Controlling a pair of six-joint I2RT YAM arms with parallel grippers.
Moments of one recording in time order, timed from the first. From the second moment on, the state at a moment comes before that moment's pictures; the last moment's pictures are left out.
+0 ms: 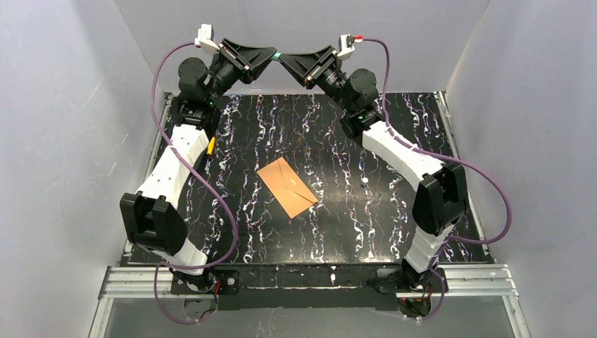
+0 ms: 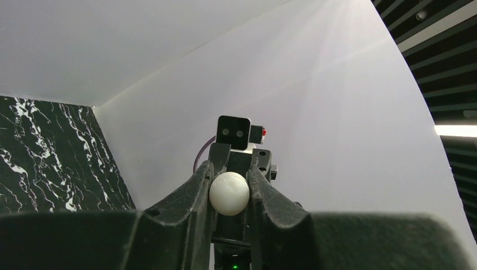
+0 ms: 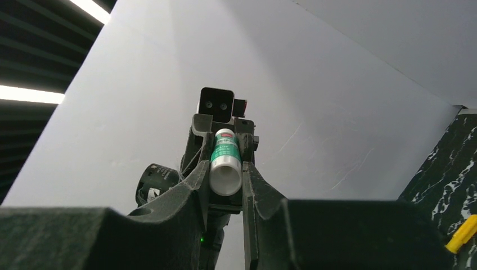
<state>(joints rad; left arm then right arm) -0.23 1.57 1.53 0.34 0.51 -1.33 0.60 1.78 1.59 0.65 -0.28 1.33</state>
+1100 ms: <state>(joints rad) -0.23 1.53 1.57 0.22 0.70 -1.18 0.59 1.62 1.52 0.37 -0.46 1.01</state>
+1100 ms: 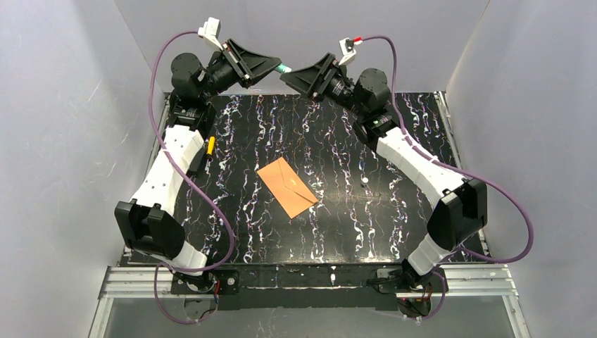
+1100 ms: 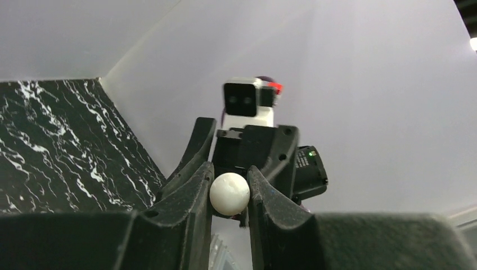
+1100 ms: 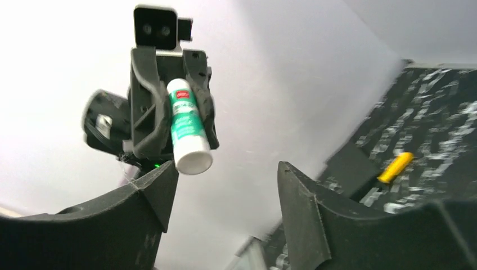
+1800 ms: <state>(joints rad) -0.23 1.53 1.61 0.29 0.77 -1.10 0.59 1.68 1.46 0.74 -0.41 1.61</state>
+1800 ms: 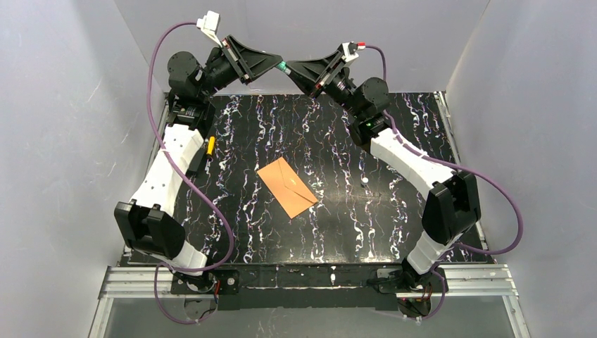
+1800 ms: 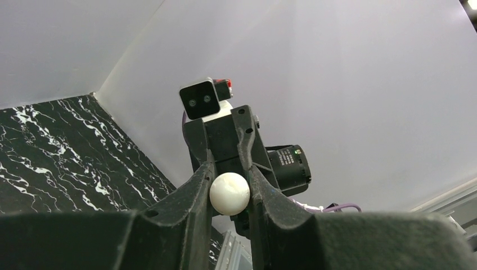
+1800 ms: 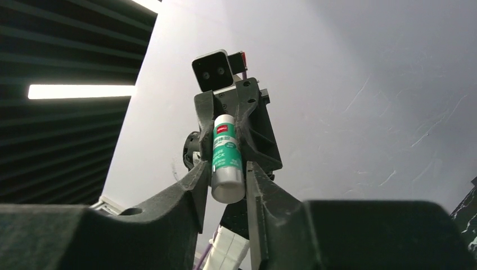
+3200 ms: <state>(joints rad) -0.17 1.55 1.61 0.09 0.70 -1.35 0.61 1.57 1.59 0.21 -0.36 0.44</state>
